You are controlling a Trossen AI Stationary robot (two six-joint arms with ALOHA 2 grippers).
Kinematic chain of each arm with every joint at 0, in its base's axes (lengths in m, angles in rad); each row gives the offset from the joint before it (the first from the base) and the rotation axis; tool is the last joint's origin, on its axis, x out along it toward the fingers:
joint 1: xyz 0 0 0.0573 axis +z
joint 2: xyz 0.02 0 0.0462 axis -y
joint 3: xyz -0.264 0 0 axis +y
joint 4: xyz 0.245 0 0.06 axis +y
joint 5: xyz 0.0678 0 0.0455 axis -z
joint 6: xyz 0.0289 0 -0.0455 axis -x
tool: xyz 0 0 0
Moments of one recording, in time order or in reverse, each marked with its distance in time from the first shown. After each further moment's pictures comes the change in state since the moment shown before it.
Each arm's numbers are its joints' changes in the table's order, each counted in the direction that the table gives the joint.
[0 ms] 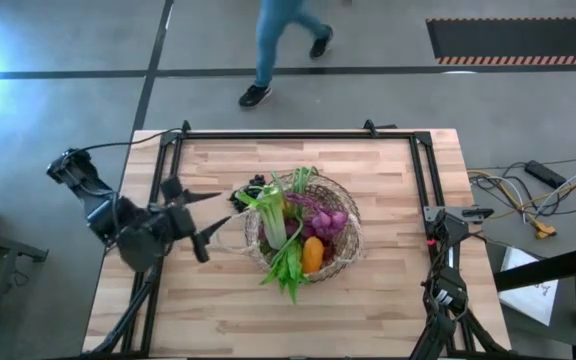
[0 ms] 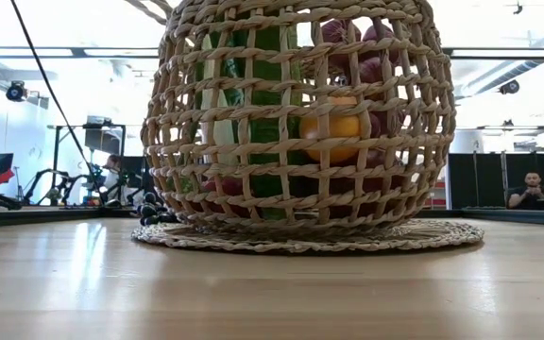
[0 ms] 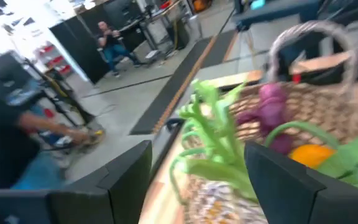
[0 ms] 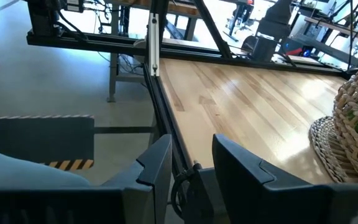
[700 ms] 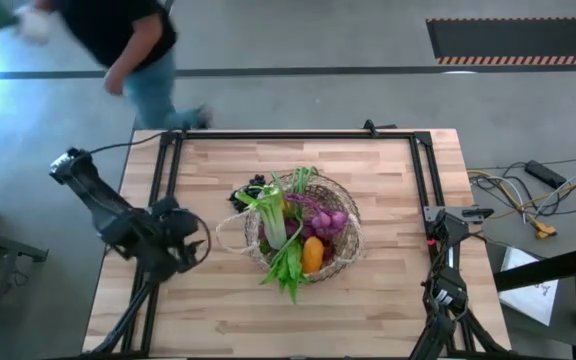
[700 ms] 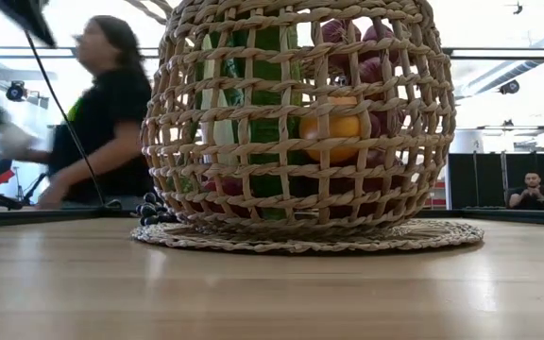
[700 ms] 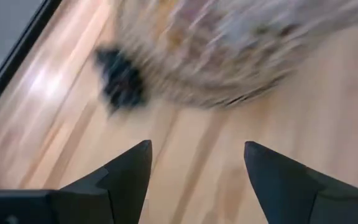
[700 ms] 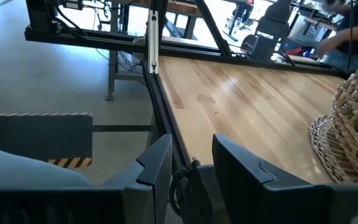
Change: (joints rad) left arm -0.064 -0.004 0.097 0.672 0.561 0.924; right arm 0.000 0.000 0.011 -0.001 0.000 0.000
